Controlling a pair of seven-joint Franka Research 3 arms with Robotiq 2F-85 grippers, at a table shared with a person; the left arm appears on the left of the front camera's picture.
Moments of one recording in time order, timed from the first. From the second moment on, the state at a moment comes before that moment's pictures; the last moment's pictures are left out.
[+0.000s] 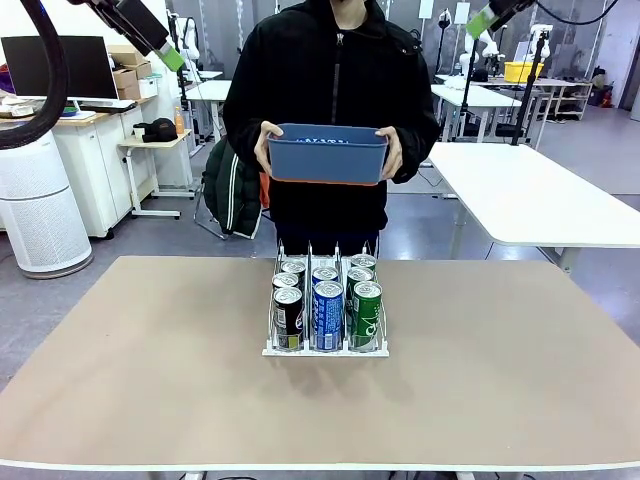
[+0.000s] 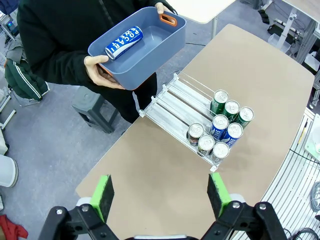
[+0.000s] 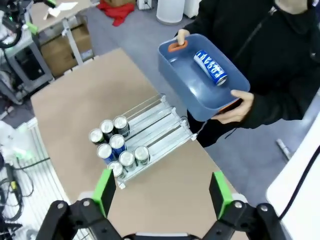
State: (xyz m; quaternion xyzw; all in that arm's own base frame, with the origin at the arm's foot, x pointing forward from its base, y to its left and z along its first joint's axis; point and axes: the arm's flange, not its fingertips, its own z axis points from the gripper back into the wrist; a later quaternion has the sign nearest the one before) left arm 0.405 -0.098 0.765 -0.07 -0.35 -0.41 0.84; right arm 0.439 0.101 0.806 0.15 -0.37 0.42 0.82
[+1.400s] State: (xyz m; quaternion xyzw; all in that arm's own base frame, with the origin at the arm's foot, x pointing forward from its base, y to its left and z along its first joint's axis) left arm 0.405 -0.098 0.765 -0.07 -0.35 -0.41 0.84; right arm 0.436 0.103 0.806 0.16 -0.32 0.43 0.83
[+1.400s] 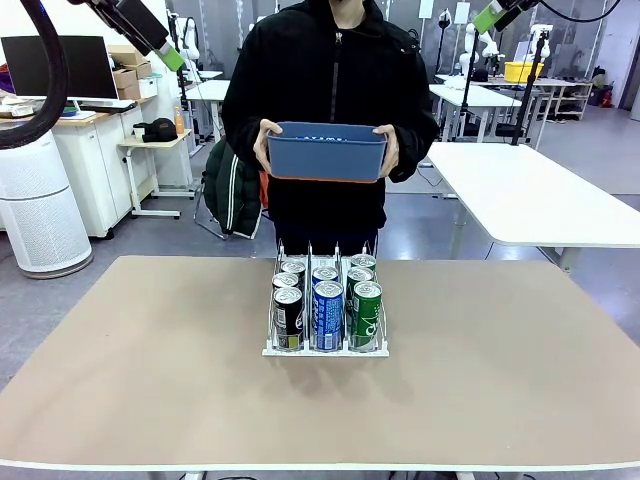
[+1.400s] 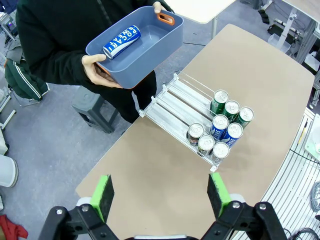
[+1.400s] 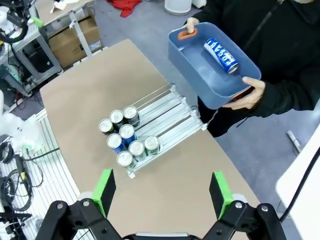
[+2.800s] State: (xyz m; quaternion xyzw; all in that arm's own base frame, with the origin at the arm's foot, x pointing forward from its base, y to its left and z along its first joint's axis) left arm 0.405 -0.098 0.765 -0.07 -0.35 -0.41 0.84; right arm 0.421 0.107 0.810 0.17 -0.30 0.45 0.82
